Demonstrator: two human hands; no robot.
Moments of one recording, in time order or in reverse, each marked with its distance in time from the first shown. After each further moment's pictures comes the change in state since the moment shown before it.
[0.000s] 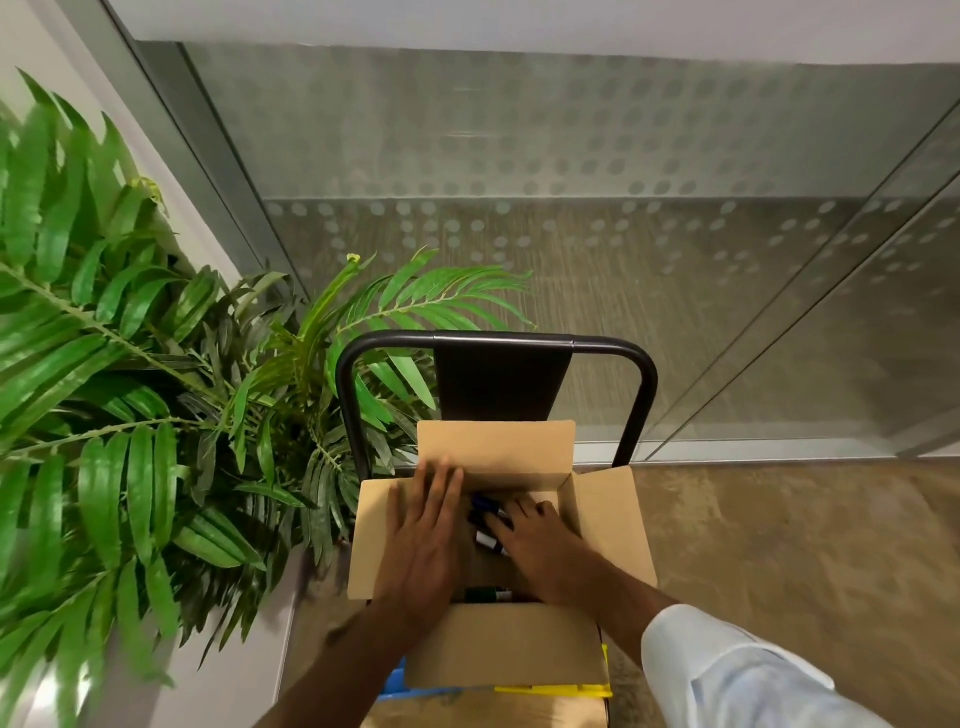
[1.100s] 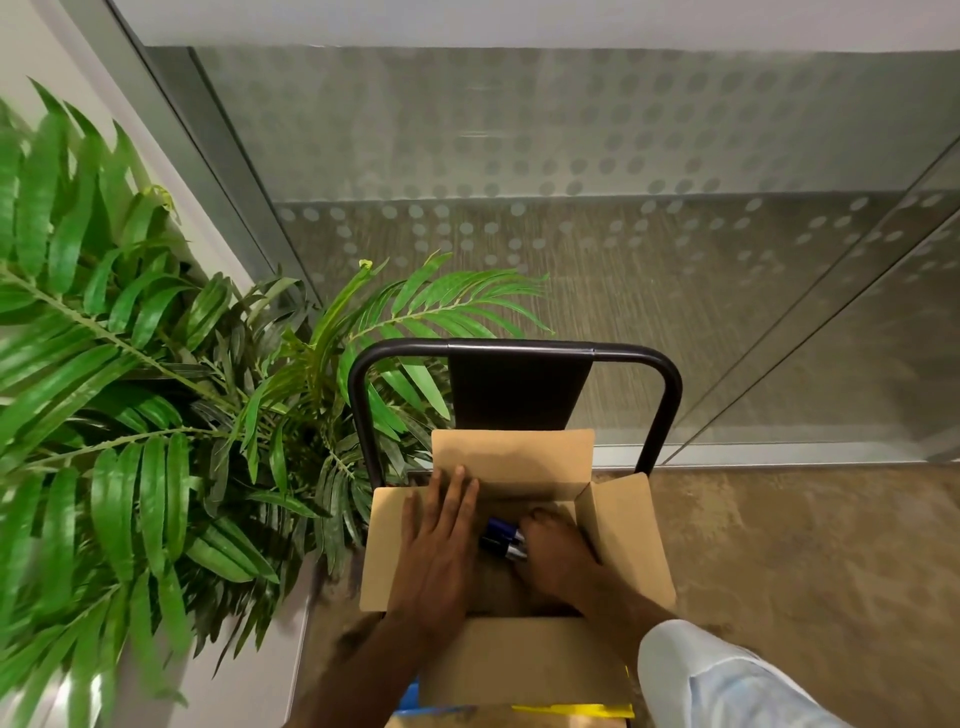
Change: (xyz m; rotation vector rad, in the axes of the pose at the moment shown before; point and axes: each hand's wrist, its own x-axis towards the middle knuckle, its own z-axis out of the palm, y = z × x) left_hand 0.002 -0.001 0.003 0.003 -0.027 -0.012; right_hand 0.028 -0.004 0.012 0.391 -0.030 0.405
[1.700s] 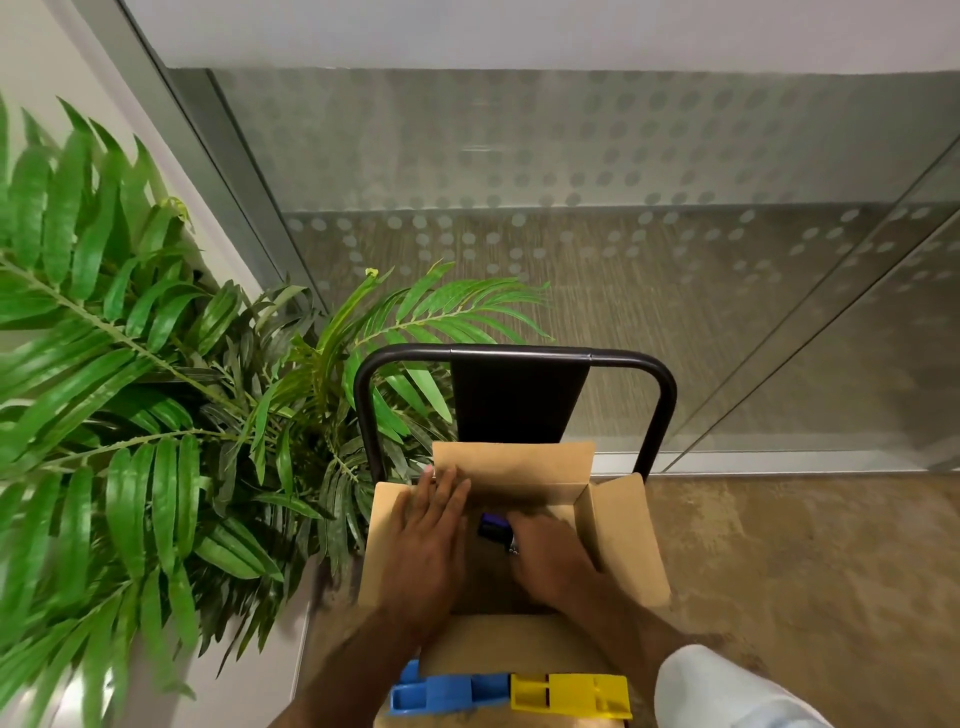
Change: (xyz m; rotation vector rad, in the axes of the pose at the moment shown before) left_hand 0.000 -0.008 -0.023 -0.208 0.173 0.021; right_hand -0.028 -0.028 -0.031 0.023 0.140 -0.082
